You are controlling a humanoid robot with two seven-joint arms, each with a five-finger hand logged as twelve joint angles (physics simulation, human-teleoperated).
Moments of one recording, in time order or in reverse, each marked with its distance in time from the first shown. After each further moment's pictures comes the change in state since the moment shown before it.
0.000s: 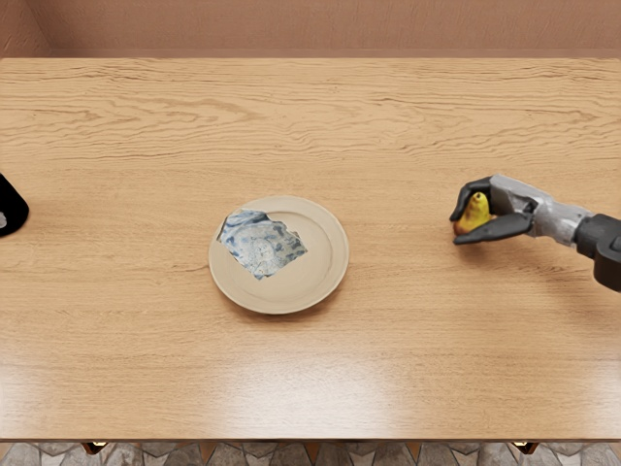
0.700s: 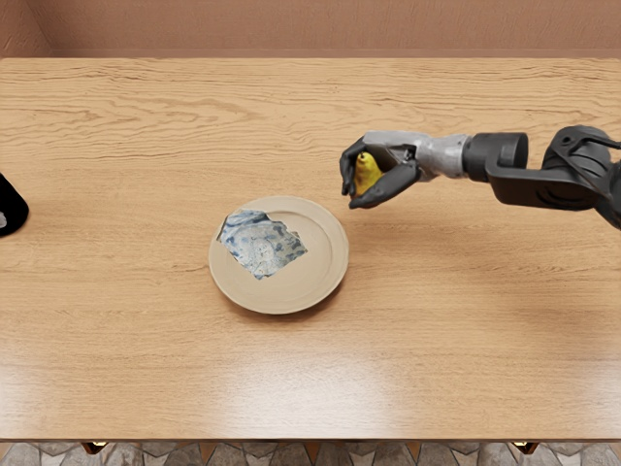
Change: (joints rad) left arm 0.000 0.000 0.000 0.000 0.000 0.000 0.000; right arm 0.347 0.193 -0.048 0.128 -0.022 0.117 -0.345
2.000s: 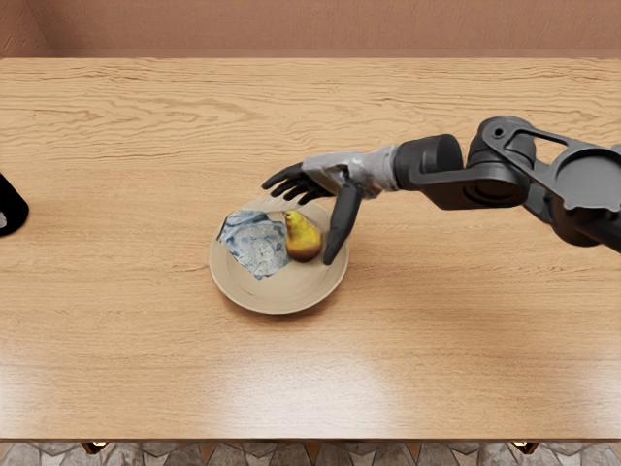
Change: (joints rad) left arm 0.000 0.000 0.000 0.000 0.000 0.000 0.000; right arm 0.033 0.090 0.080 0.210 0.069 -0.110 -0.449
